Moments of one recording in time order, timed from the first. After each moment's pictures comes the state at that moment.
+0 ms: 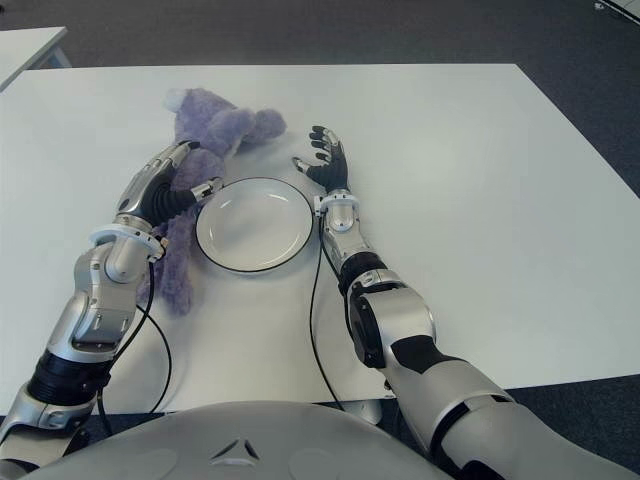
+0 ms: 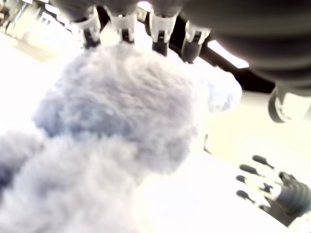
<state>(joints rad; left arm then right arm) -0.06 0.45 -0.18 -0.40 0.66 0.42 -0.17 -0.76 0.07 -0.06 1.23 -0.20 -0.54 -0.28</state>
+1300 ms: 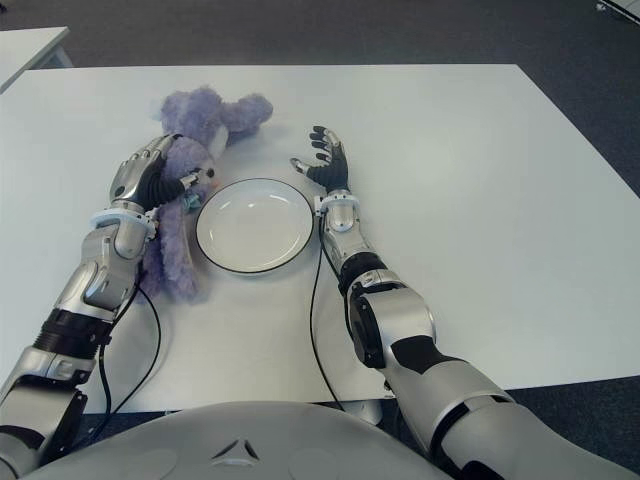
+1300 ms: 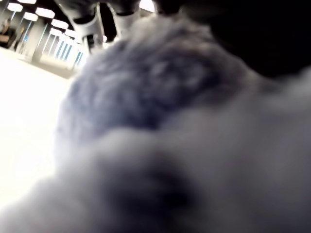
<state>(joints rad) -0.23 0.49 -0.17 0.12 0.69 0.19 0.10 -0.76 0.07 -0.07 1.23 -0.20 -0.54 -0.27</state>
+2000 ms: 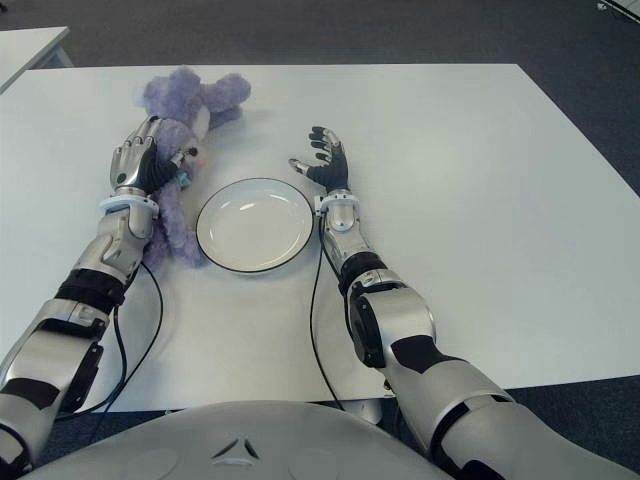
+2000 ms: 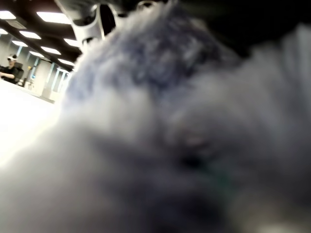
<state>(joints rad) -0.48 0.45 -0.20 0.66 0.68 0.03 0.42 -0.76 0.07 -0.07 1.23 -0.20 -0.54 -0.27</state>
